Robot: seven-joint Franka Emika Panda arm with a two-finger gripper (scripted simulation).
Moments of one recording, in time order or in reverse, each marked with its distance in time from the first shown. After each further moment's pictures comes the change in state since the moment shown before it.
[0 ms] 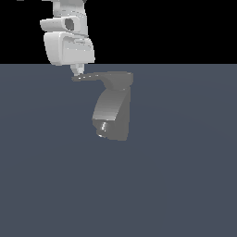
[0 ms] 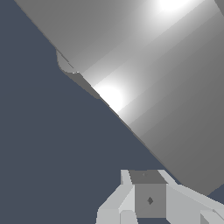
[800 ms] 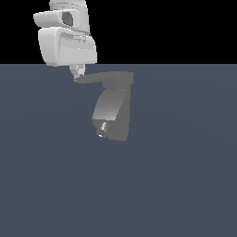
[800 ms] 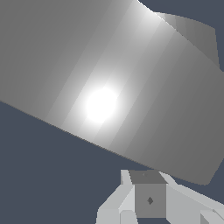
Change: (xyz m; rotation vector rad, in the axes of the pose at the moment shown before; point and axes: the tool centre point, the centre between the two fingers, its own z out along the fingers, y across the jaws) arm 0.026 0.040 0.000 0.000 -0.001 0.028
